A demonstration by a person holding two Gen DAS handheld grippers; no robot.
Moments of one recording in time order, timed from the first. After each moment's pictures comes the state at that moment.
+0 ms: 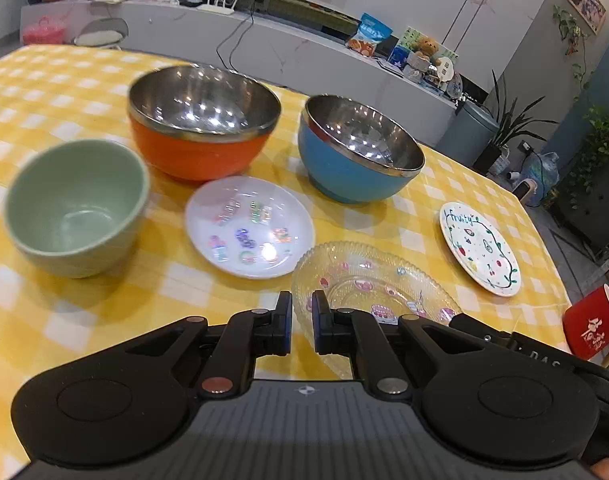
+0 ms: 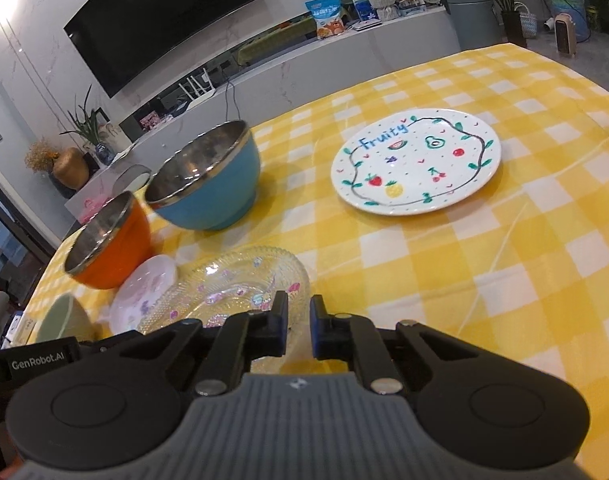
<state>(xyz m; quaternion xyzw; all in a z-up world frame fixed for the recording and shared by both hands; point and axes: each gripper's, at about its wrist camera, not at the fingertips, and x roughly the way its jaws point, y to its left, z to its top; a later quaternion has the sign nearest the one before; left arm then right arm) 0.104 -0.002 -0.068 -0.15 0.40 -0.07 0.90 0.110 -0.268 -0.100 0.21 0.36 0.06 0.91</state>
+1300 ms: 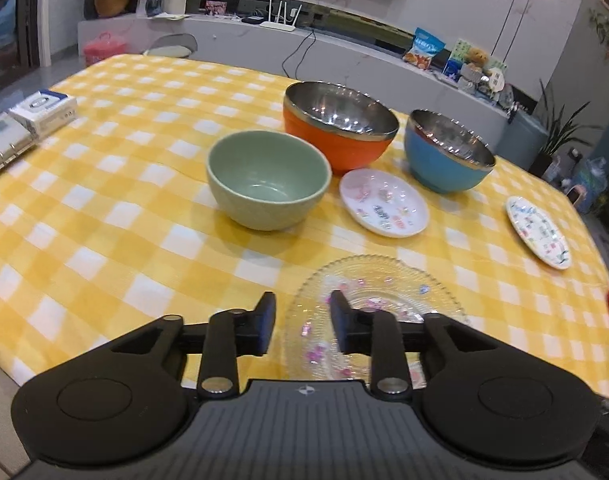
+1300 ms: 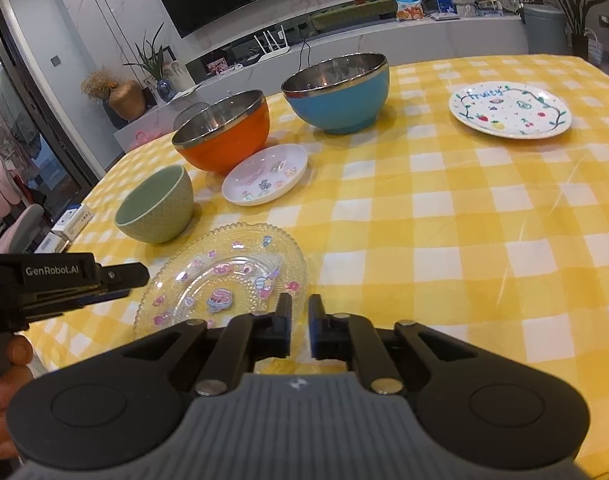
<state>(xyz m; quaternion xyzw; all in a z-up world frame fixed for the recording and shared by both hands) 0.030 0.066 -0.059 -0.12 0.40 0.02 0.91 0.027 -0.183 -0.098 0.13 0.38 0.14 0.90</state>
